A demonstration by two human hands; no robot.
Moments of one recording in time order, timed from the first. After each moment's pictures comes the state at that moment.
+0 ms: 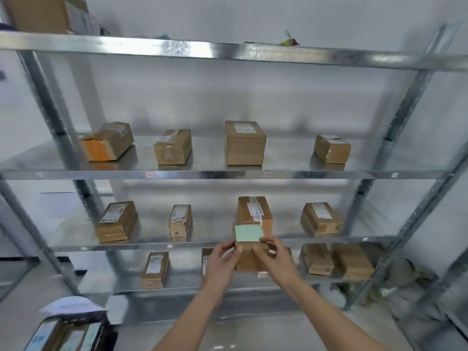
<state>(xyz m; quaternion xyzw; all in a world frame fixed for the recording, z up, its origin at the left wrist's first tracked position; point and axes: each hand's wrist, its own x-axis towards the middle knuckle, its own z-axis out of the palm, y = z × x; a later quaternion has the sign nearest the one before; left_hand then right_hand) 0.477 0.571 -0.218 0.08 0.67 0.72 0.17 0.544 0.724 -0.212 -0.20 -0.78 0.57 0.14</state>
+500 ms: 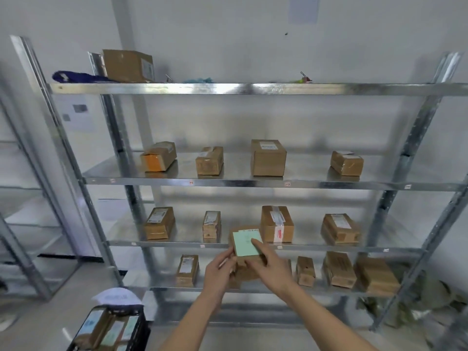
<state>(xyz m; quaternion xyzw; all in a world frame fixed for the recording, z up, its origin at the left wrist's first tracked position) 0.559 0.450 -0.173 0.04 0.66 0.73 0.14 0.603 0.605 -0.167 -0.10 -0.86 0.49 0.10</state>
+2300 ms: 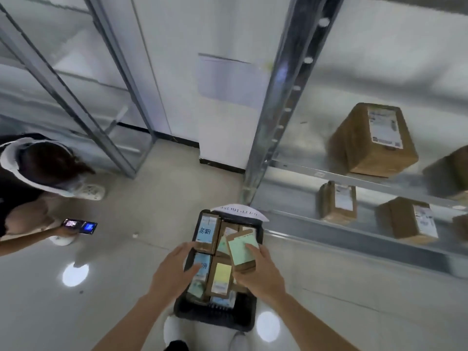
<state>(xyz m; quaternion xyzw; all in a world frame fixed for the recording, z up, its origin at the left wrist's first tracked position) 0.056 -0.273 -0.604 0.01 0.93 0.27 0.26 0.104 -0.029 -0.614 -0.18 -0.88 0.37 -0.24</state>
